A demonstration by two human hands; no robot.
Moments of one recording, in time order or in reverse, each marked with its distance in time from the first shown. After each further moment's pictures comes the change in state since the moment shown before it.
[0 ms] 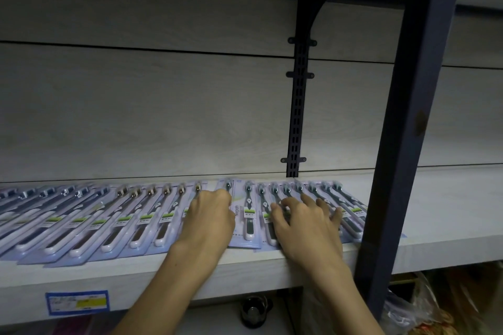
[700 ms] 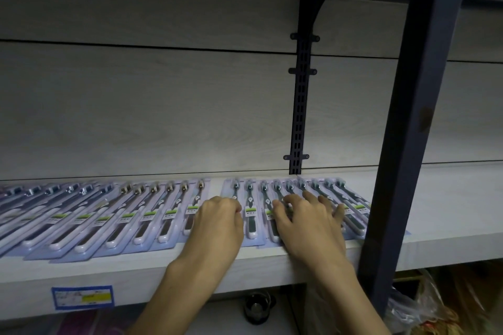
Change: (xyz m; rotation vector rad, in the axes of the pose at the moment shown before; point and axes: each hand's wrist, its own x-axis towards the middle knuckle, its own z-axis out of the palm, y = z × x) left_hand -0.024 0.005 -0.003 -0.090 0.064 0.111; right_hand 0.002 0.001 0.001 -0.012 0.008 -0.012
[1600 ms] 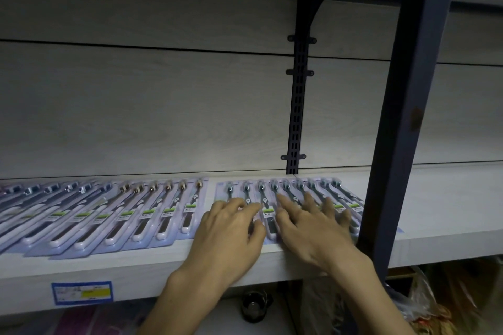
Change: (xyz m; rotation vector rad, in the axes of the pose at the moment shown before) left_hand -0.020 0.014 0.000 0.035 -0.120 0.144; right_hand -0.007 0.014 -0.017 -0.123 -0.312 -0.042
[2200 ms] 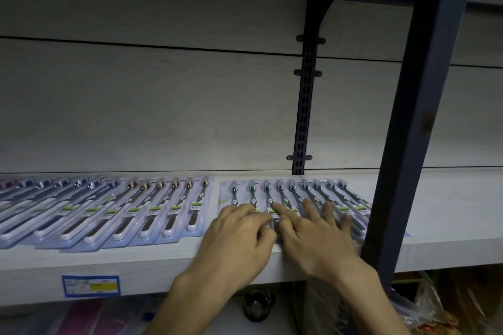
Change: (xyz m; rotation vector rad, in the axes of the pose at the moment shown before) left_hand -0.006 0.003 0.001 -0.002 -0.055 0.011; right_hand -0.008 -0.004 0.006 -0.080 -0.005 -0.101
